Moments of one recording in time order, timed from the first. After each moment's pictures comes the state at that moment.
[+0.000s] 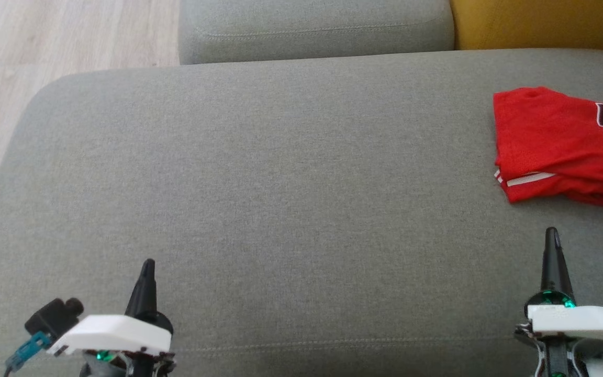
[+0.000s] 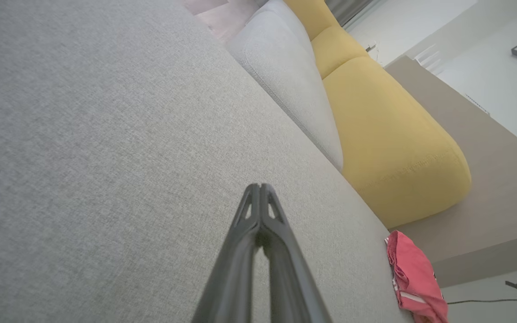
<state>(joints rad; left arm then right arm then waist) 0.05 0.07 -0.14 0.21 -0.90 0.00 -0.10 0.01 -0.06 0.03 0.26 0.90 0.13 -0.10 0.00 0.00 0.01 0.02</state>
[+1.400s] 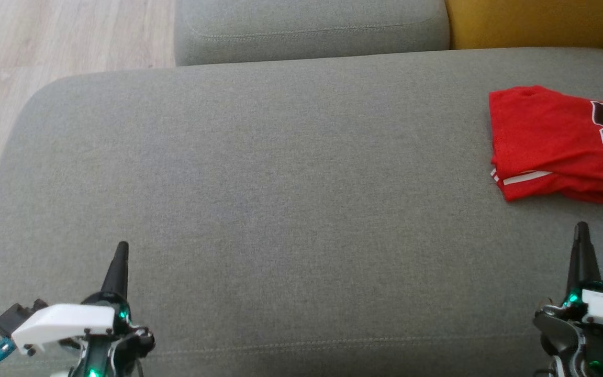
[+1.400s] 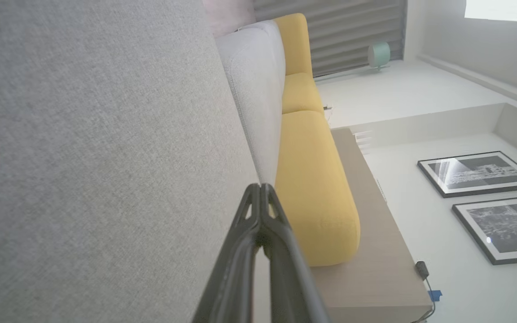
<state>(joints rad) -0.01 0.07 -0.02 0.25 -1.41 -0.08 0.02 -0.03 -0.06 -0.05 0.27 1.40 0.13 0.02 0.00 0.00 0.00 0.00</state>
